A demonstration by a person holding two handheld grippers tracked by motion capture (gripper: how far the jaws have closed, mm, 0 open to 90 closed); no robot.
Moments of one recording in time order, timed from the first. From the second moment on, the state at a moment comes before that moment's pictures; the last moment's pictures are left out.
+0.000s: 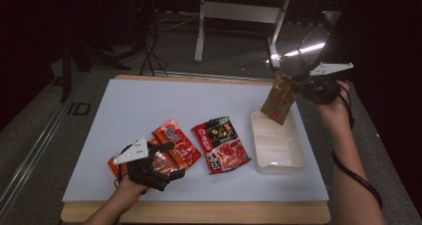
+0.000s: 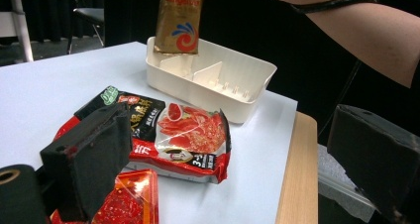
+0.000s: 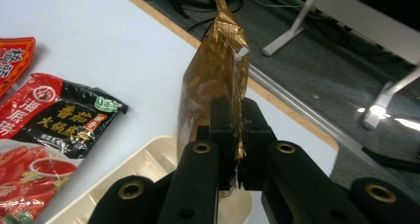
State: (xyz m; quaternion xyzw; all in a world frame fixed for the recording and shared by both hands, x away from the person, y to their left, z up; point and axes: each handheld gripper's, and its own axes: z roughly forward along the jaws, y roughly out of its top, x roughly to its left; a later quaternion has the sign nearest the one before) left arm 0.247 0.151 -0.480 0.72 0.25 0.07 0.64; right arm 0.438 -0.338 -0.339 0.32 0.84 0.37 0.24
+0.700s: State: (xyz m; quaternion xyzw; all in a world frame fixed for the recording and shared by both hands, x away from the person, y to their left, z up) left arm 0.251 0.154 -0.484 0.72 0.26 0.06 0.65; right arm 0.449 -0.317 -0.357 0.27 0.84 0.44 0.18
